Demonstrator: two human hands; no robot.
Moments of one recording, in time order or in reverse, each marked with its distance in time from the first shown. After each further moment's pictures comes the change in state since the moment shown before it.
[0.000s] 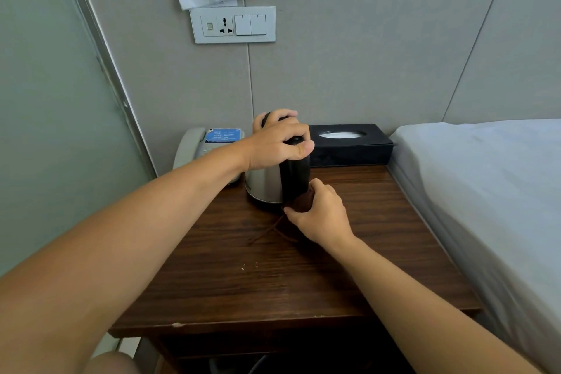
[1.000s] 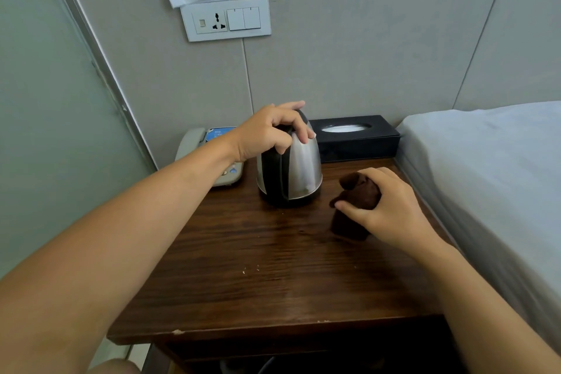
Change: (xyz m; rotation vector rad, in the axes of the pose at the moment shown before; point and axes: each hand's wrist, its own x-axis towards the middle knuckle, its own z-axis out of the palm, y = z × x) left_hand 0.010 -0.008 -0.013 -0.442 -0.074 0.082; right_hand -0.014 0.045 -0.090 -0.033 0.040 -0.248
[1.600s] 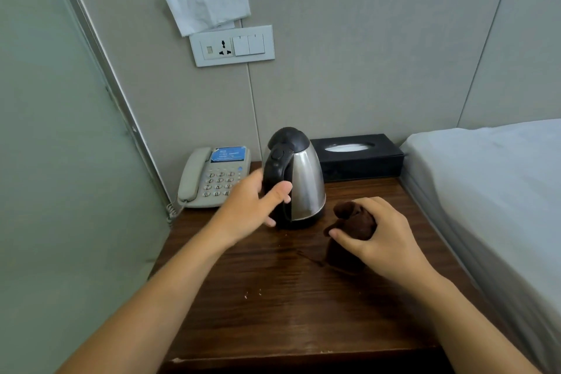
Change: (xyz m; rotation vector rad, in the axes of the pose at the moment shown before) left_hand -0.068 -0.016 0.052 -0.086 0.412 -0.266; right_hand -0.005 -0.006 0.013 0.106 0.044 -0.063
